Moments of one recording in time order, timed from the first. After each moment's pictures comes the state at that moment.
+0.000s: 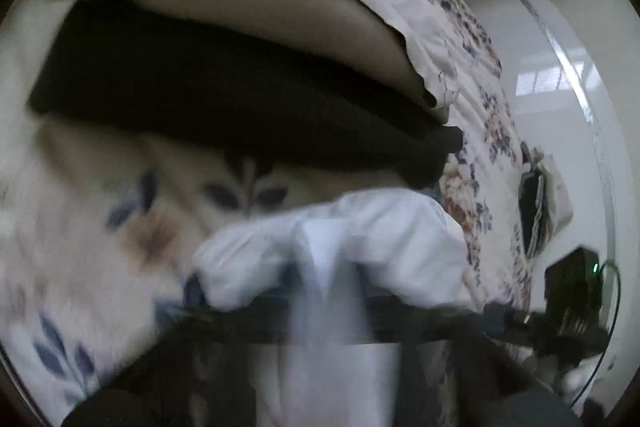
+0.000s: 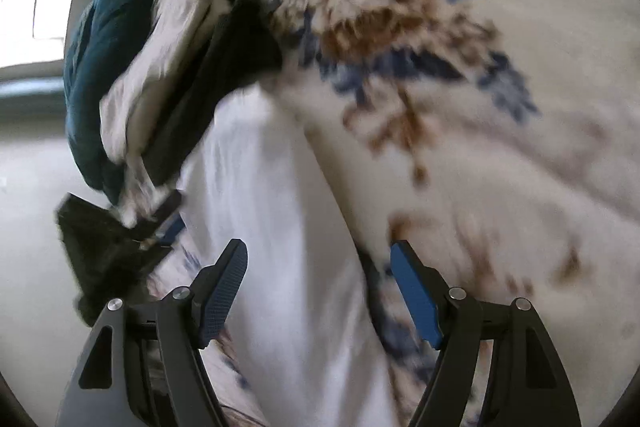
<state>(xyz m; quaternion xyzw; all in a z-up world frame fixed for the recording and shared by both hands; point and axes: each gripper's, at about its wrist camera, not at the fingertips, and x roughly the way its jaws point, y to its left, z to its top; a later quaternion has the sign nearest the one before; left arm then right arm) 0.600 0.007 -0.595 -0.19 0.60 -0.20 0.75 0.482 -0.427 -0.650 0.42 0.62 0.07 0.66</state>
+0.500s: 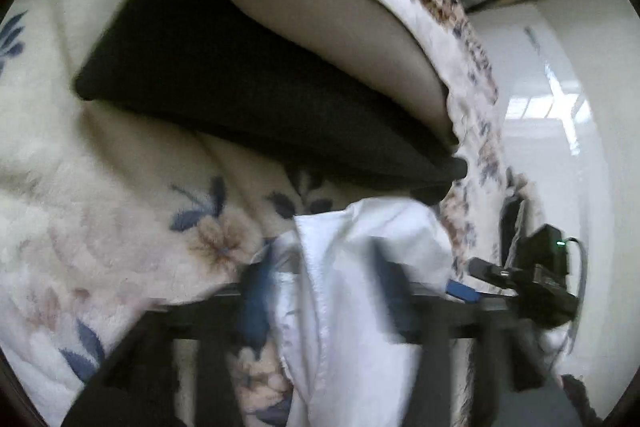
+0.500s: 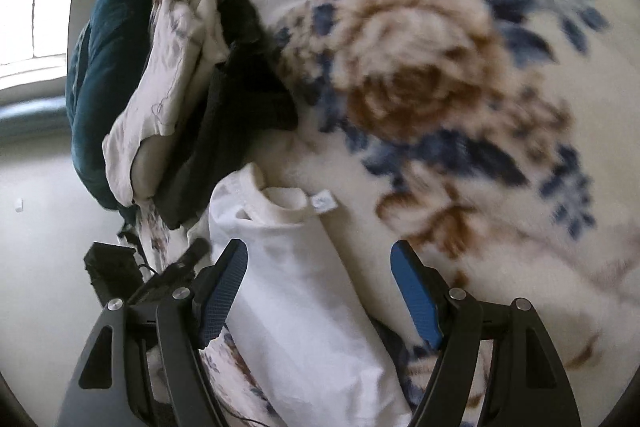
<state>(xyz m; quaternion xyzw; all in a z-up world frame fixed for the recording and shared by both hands) 0.608 0.067 -0.604 -0.28 0.59 -0.19 0.73 0.560 -0.401 -0.674 0.42 0.63 0.10 0.64</state>
